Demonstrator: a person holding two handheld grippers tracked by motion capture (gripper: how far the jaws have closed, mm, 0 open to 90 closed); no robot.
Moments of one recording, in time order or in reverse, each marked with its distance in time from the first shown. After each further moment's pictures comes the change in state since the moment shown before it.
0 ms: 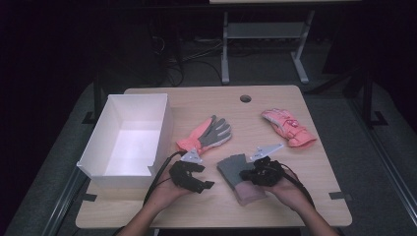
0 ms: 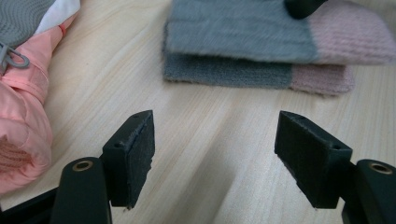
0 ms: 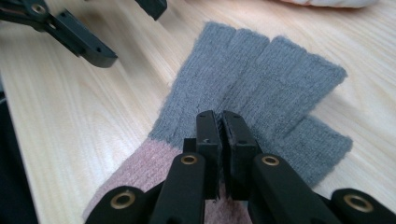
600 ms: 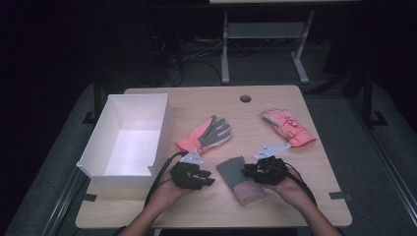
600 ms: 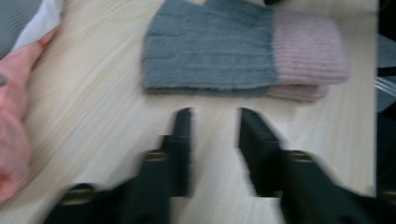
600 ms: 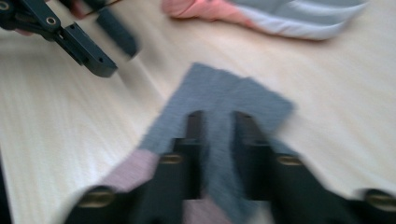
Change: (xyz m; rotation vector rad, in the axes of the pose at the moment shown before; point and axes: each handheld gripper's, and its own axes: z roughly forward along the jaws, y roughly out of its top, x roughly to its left) left arm -0.007 0.005 -0.003 -0.020 -0.053 0.035; right arm -0.005 -0.003 -0.013 -0.096 -0.055 -0.041
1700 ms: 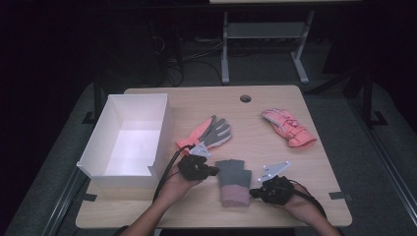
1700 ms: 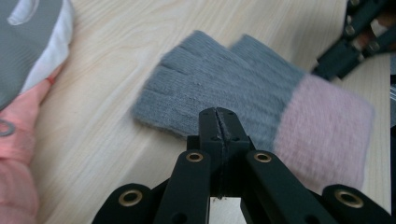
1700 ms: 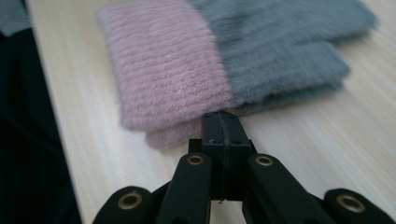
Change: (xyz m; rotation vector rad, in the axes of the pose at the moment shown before) left arm 0.008 0.021 0.011 -0.005 0.030 -0.020; right arm 0.018 -0.044 0.002 0.153 0.118 -0.086
